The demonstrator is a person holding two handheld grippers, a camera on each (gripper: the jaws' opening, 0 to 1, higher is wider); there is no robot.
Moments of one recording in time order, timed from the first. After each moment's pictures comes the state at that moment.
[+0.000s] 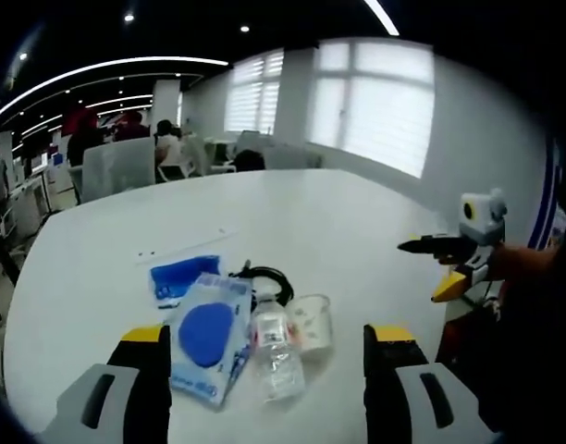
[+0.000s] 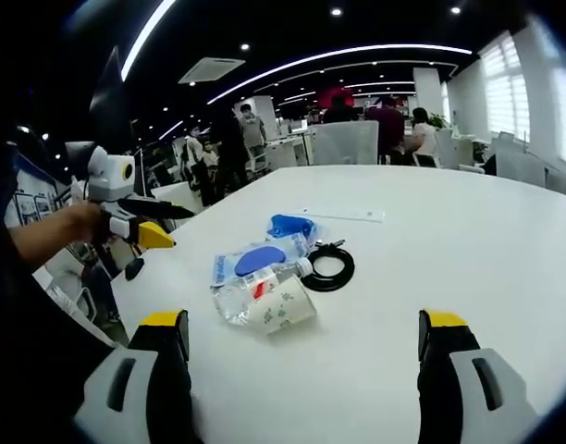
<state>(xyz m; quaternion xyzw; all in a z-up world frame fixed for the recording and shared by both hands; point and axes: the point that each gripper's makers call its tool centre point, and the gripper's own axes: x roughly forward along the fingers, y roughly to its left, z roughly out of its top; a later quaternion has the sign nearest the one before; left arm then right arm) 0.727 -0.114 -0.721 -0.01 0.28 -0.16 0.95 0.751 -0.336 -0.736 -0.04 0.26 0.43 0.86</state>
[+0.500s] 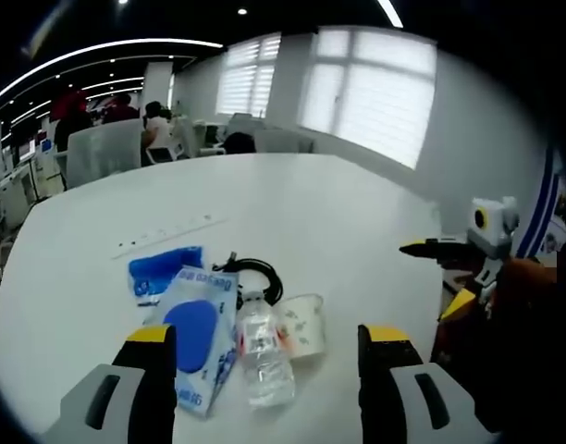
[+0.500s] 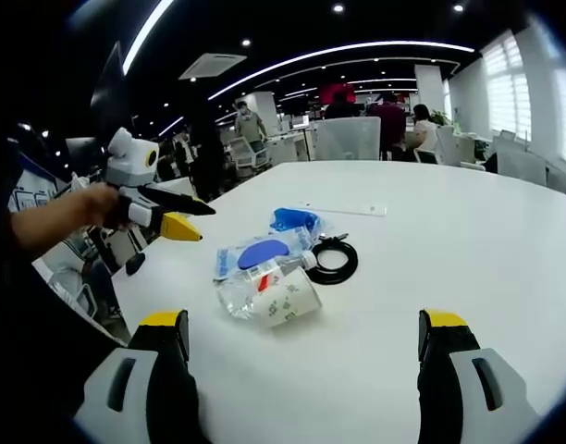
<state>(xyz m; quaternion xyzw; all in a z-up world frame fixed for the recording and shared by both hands) 0.749 -0.138 -0.731 -0.01 0.32 -0.19 0.93 0.745 -0.335 -0.741 -0.04 0.26 0.43 0.86</state>
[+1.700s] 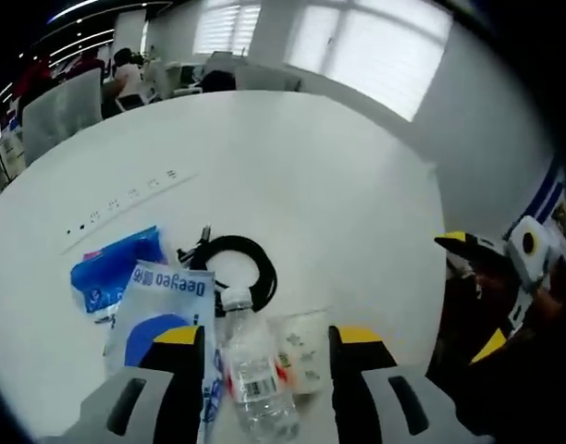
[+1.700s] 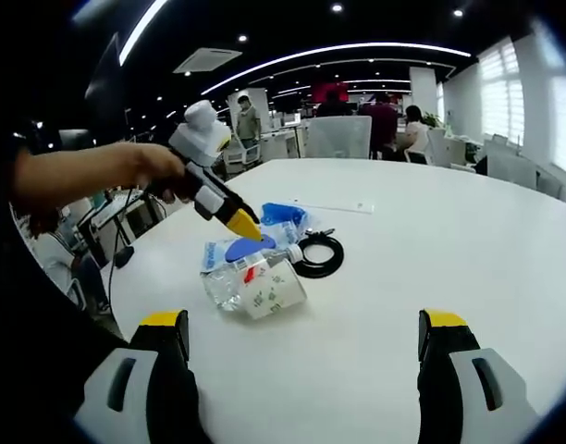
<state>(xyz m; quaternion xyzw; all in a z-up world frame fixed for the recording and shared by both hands) 0.821 -0.178 -0.785 0.01 0.46 -0.23 0.86 0.749 -0.350 -0.747 -0.06 0.26 0.41 0.87</state>
